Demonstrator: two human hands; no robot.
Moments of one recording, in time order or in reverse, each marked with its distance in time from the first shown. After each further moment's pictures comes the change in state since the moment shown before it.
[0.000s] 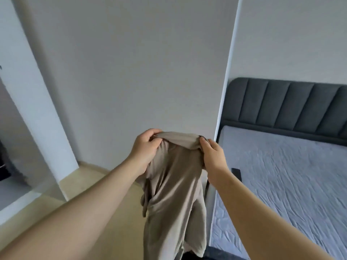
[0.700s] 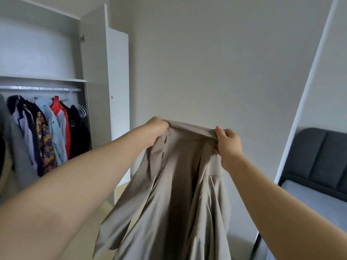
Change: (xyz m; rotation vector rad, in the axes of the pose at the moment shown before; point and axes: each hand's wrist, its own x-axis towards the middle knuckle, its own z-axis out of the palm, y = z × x) left_hand 0.021 0.126 -0.141 0.214 0.241 -0.272; right_hand 0.002 -0.117 0.116 0.030 -0.205 -0.218
